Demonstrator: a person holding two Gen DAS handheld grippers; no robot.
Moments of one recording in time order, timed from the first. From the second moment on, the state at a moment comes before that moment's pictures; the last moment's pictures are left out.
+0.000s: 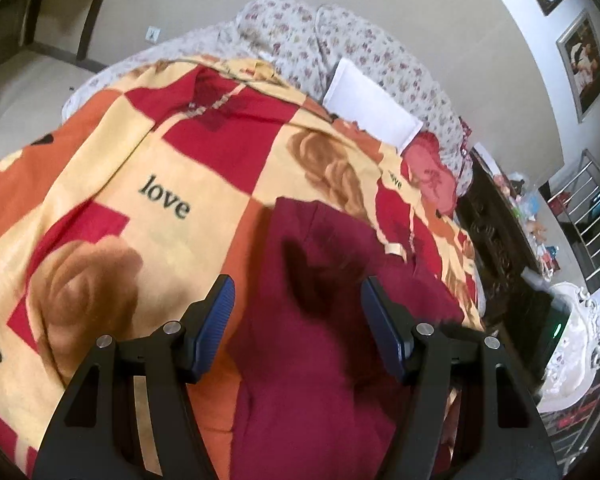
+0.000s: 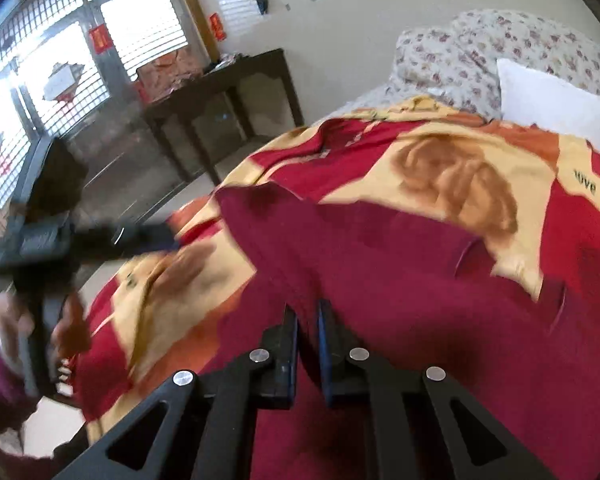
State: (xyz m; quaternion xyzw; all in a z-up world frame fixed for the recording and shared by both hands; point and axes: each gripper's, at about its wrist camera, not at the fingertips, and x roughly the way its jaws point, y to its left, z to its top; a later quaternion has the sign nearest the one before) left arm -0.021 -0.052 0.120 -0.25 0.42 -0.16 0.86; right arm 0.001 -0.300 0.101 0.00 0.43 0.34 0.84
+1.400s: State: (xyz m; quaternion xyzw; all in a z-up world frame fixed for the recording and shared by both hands) left arm -0.040 -0.103 0.069 -0.21 0.47 -0.16 0.84; right arm -0.121 -0.528 0.087 0.10 0.42 0.10 0.89
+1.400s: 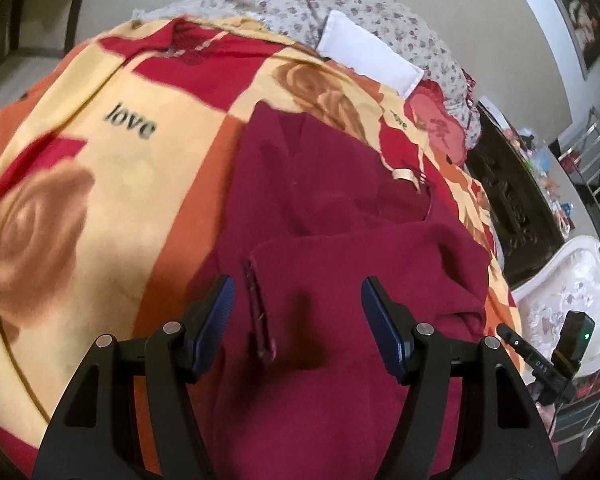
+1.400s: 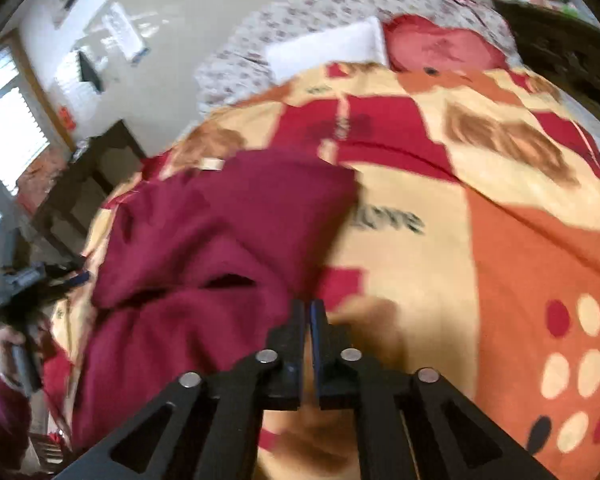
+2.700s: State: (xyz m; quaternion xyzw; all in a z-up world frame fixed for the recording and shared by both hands) left arm -0.044 -0.133 0.050 -0.18 0.48 -0.15 0.85; right arm -0.001 -0.547 0.068 0.14 0.42 0.03 0.90
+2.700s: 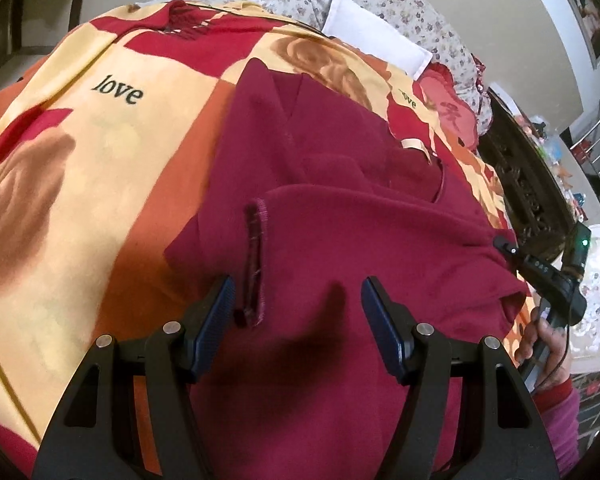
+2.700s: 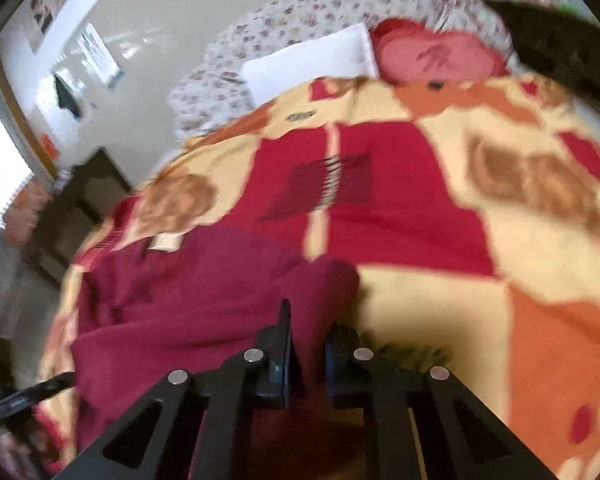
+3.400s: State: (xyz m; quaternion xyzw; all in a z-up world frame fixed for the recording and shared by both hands) left arm -0.026 -0.145 0.065 -0.15 0.47 -0.16 0.86; right arm -0.105 -0.526 0.064 0.14 0.48 0.08 0.86
